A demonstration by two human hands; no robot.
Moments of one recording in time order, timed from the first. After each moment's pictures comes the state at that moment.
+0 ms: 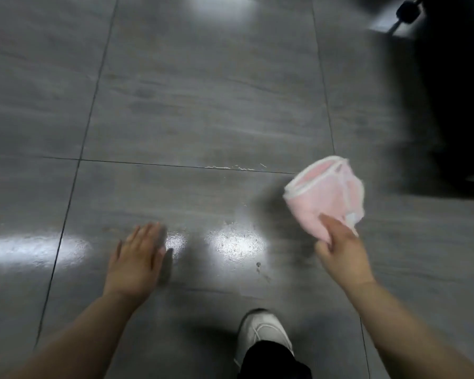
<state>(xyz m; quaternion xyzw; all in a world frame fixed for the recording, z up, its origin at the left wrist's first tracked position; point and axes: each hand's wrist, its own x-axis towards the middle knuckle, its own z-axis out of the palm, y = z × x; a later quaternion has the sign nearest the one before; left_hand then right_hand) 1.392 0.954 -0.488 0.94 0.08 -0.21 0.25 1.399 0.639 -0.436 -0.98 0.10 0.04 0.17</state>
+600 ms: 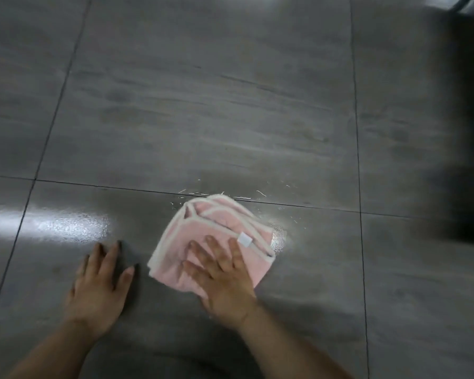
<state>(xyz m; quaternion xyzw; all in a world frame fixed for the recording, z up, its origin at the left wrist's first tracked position) 1.445 0.928 -0.523 0.91 0.25 -0.24 0.24 1.457 0.722 -0.574 -0.95 -0.31 0.03 0.04</state>
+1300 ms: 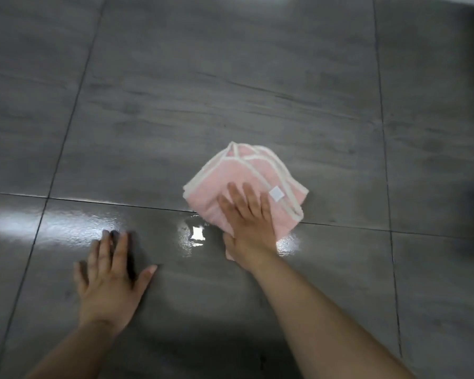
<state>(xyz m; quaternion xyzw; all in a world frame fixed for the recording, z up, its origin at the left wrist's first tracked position) 1.480 0.937 -0.536 0.94 0.24 -0.18 0.18 1.569 0.736 -0.555 -0.97 -0.19 0.08 0.12</state>
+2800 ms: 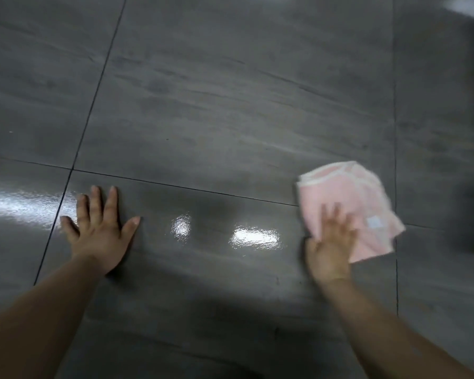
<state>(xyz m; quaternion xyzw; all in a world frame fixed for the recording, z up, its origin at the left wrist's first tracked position) 1.506 0.999 -0.543 0.93 0.26 -0.21 0.18 1.516 0.667 -0.550 -0.99 0.08 0.10 0.08</state>
